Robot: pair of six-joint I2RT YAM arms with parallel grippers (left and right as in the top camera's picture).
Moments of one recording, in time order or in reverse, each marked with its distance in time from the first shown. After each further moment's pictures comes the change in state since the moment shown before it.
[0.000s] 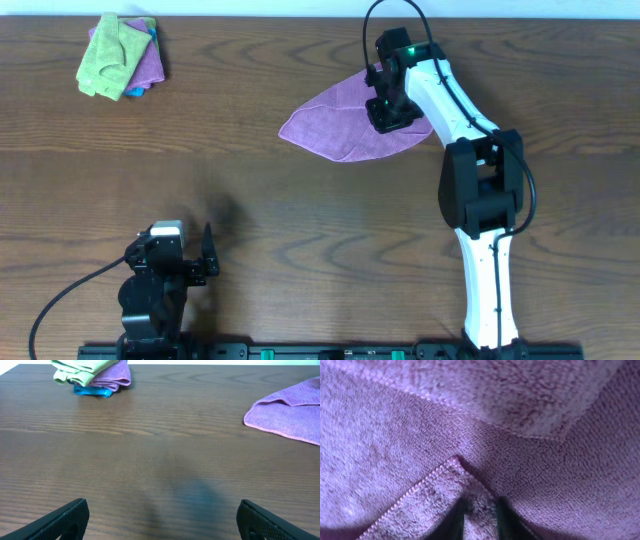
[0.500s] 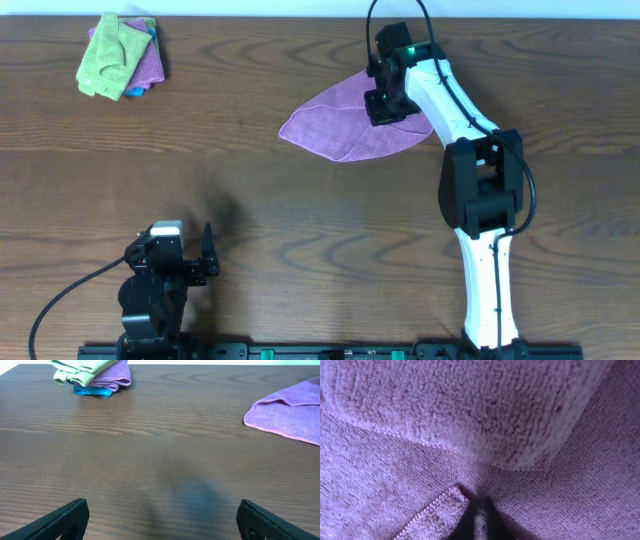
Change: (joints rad) left arm 0.000 0.000 0.000 0.000 0.000 0.000; right arm 0.000 0.000 0.001 0.082 0.000 0.076
